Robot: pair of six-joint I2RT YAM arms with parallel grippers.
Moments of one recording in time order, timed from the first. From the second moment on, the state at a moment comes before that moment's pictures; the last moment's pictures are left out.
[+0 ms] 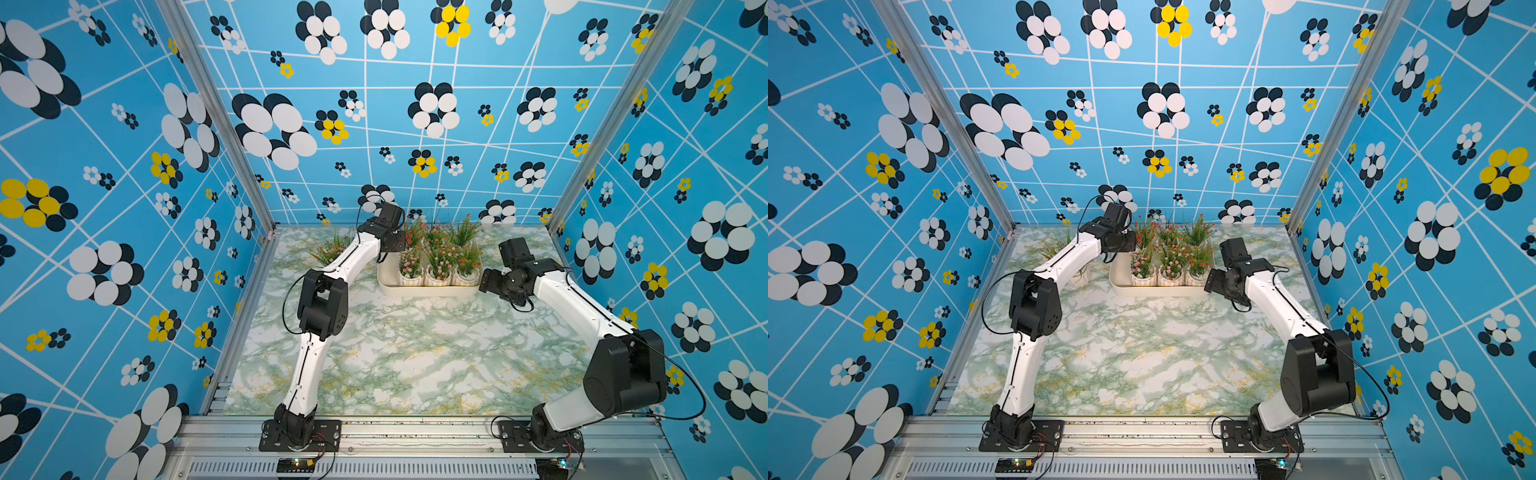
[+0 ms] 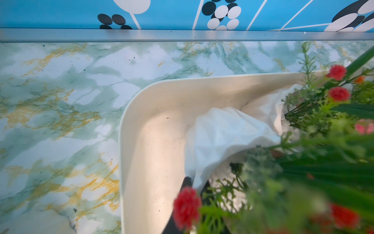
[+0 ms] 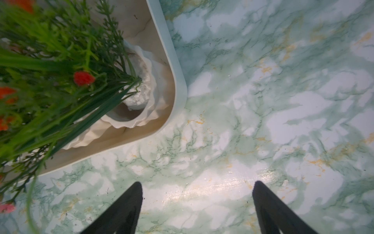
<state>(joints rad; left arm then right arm) -0.43 2.33 2.14 -0.67 -0.04 -0.34 0.21 1.55 1.22 -0.81 0.07 0.53</state>
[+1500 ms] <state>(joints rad) -0.43 2.48 2.32 -0.70 -0.05 -0.34 0.21 1.59 1.22 -0.81 0.06 0.53</state>
